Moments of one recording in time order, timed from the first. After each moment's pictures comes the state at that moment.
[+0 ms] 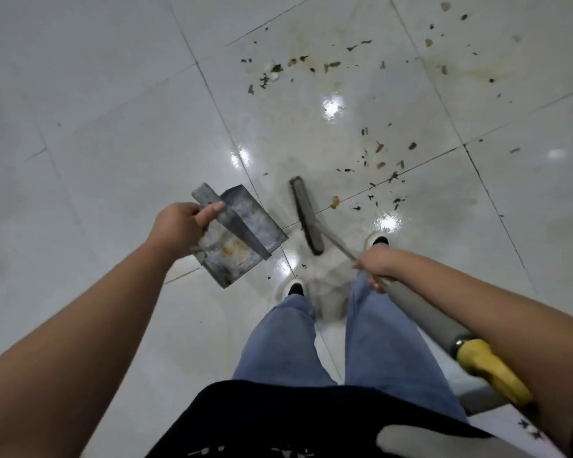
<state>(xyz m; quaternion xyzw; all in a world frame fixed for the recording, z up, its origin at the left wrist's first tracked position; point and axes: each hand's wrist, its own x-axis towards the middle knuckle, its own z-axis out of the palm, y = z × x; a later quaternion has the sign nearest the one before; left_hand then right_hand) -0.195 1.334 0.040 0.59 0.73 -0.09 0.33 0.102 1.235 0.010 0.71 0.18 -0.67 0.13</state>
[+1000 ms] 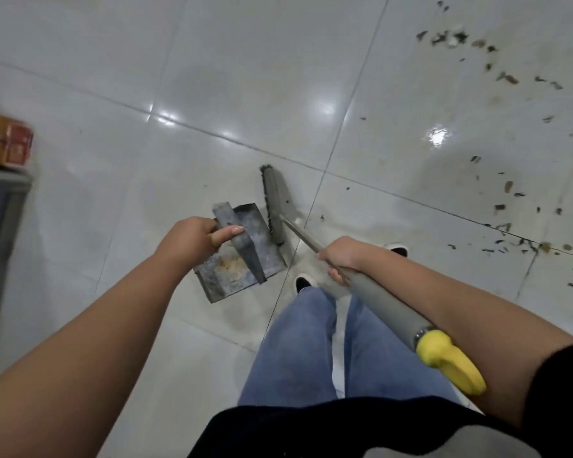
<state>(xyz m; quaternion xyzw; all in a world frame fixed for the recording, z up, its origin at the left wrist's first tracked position) -0.204 1.021 0.040 0.35 0.85 -0.08 0.39 0.006 1.142 -0.014 0.53 0.43 -0.64 0.36</state>
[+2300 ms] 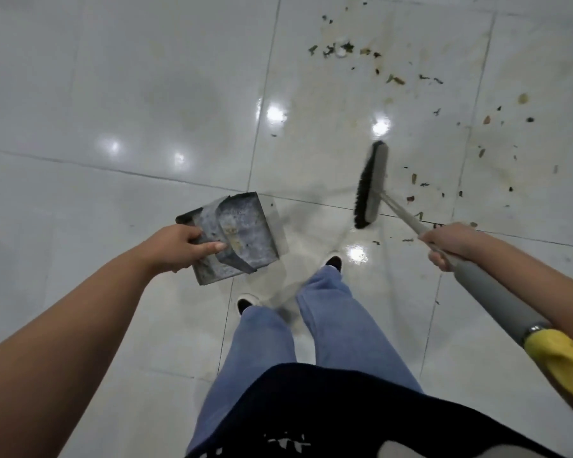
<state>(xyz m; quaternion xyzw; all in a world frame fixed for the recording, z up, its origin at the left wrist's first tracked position) -0.079 1.189 0.036 0.35 0.78 -0.10 0.51 0.295 1.349 0.008 0.73 0.31 -0.56 0.22</state>
